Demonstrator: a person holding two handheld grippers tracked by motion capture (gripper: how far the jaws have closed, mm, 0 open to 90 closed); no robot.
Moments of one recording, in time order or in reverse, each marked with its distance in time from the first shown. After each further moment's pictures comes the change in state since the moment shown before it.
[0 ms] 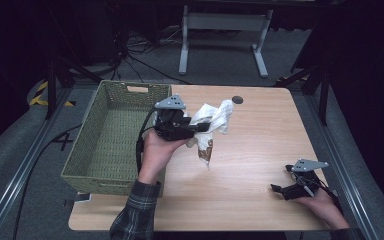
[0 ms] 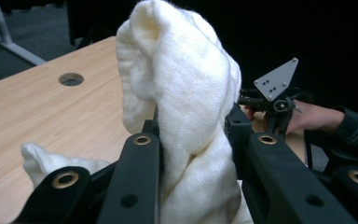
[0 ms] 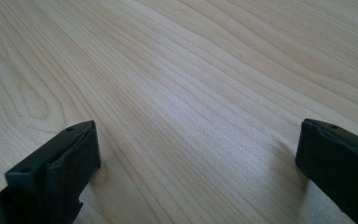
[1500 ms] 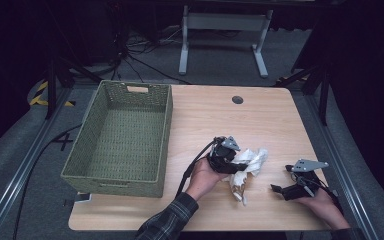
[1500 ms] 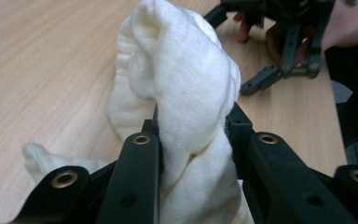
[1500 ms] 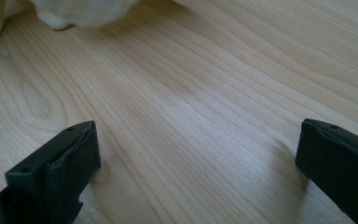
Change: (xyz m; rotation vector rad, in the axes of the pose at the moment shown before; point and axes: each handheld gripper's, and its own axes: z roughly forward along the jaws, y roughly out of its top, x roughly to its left) left arm -0.029 -0.080 0.166 0.271 -0.124 0.070; right arm 0.000 0.000 0.000 0.000 0.006 -0.004
